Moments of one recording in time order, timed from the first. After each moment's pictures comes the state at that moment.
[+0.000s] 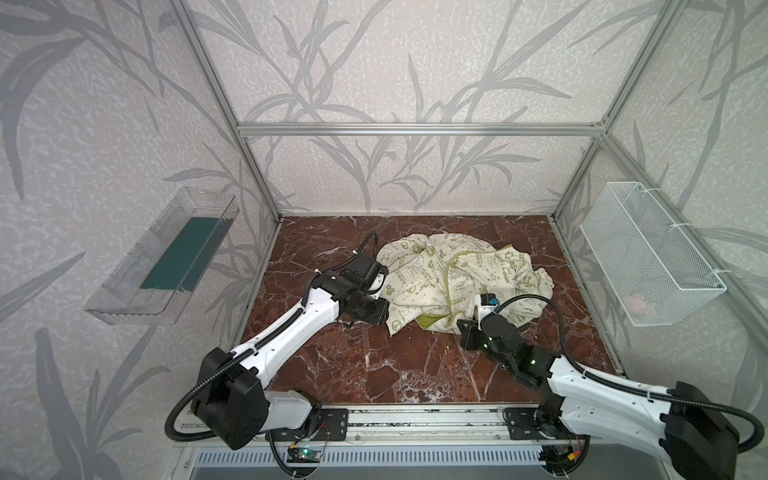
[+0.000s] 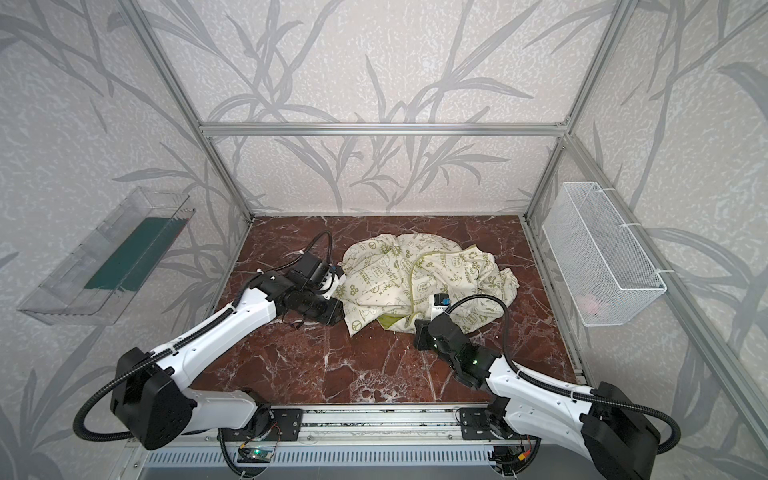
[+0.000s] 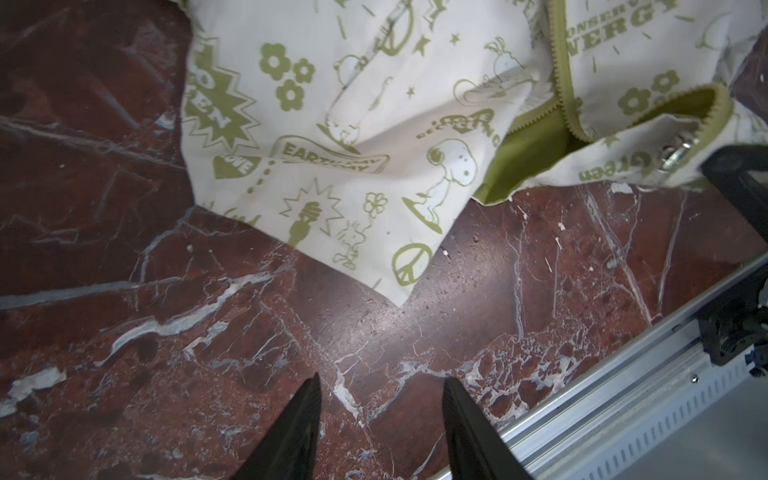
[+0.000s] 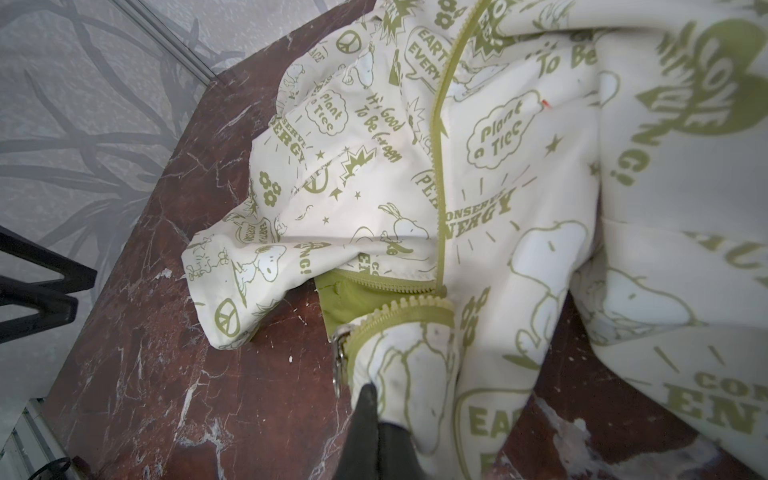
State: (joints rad) left arm -0.57 1.36 1.08 -0.92 0.17 -0.16; right arm 0.84 1.00 0.34 0.09 0.22 0.75
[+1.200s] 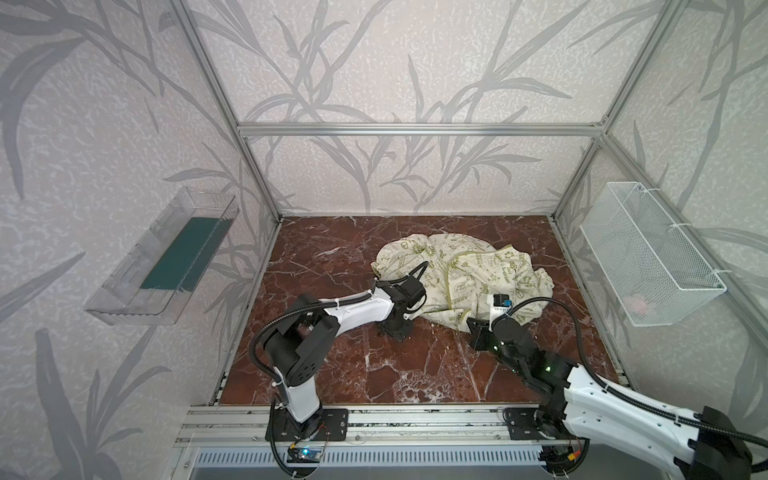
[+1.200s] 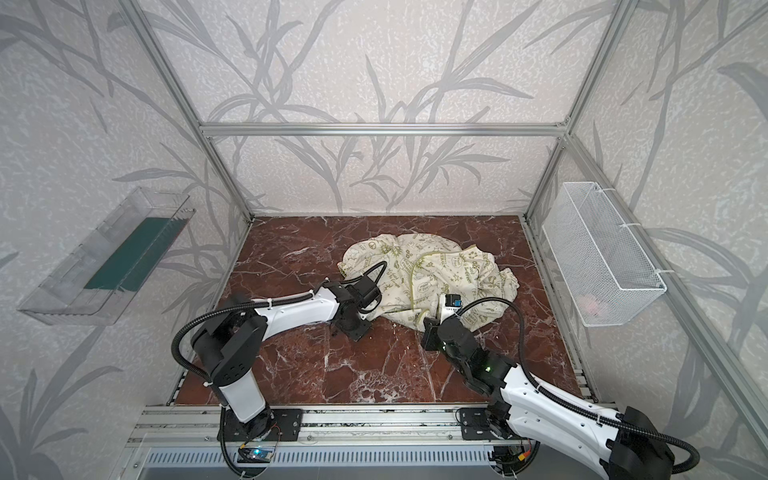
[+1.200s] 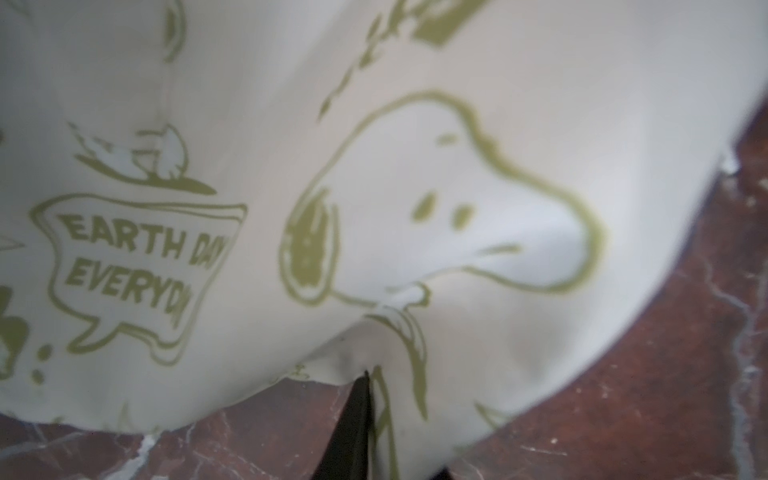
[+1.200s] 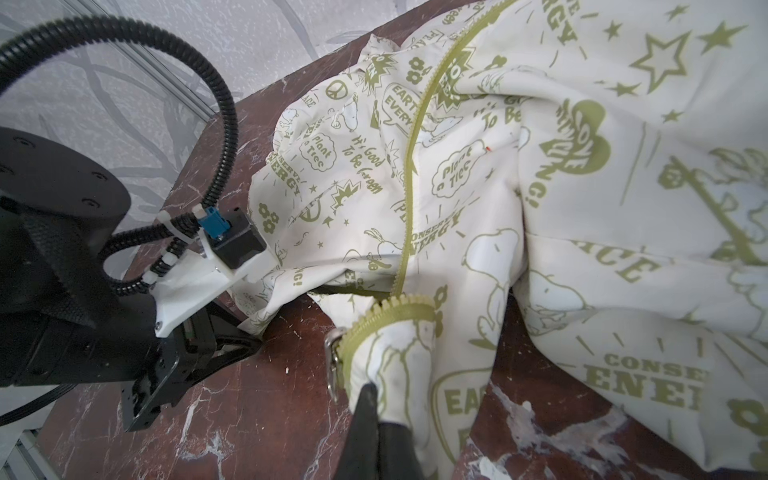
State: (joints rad) left arm -0.76 1.76 1.11 -0.77 -0.07 -0.08; right arm 0.84 0.80 0.34 -0.06 0.30 0.75
